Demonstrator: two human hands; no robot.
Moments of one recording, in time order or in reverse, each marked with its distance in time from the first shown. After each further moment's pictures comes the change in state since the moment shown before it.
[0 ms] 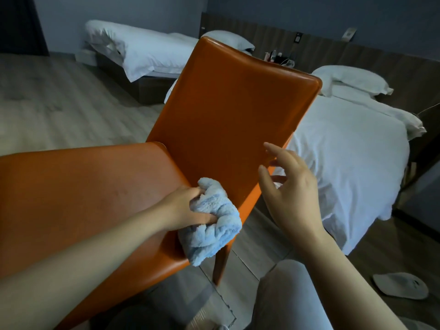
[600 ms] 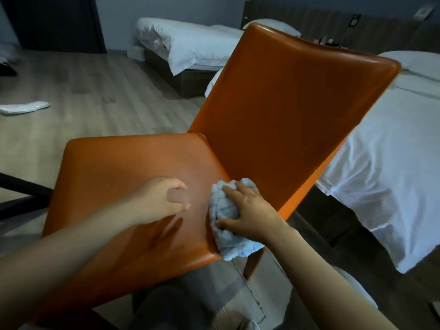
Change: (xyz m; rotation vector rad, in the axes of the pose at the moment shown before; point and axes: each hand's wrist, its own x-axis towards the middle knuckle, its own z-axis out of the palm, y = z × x) left_hand -0.074 -0.060 -0.055 0.161 0.198 -0.210; right_hand -0.031 -0.004 0.116 -0.227 -0.966 -0.020
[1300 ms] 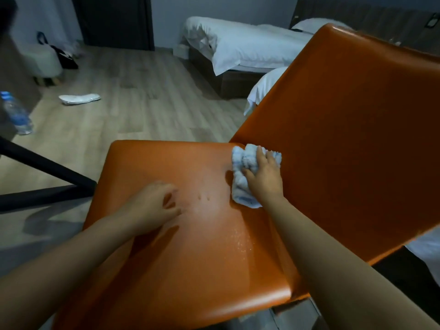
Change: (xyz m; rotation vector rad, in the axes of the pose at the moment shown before) left_hand 0.014 -0.083 -0.027 0.082 0.087 -0.254; right_hand 0.204 -0.013 0.021 0.191 0.400 0.078
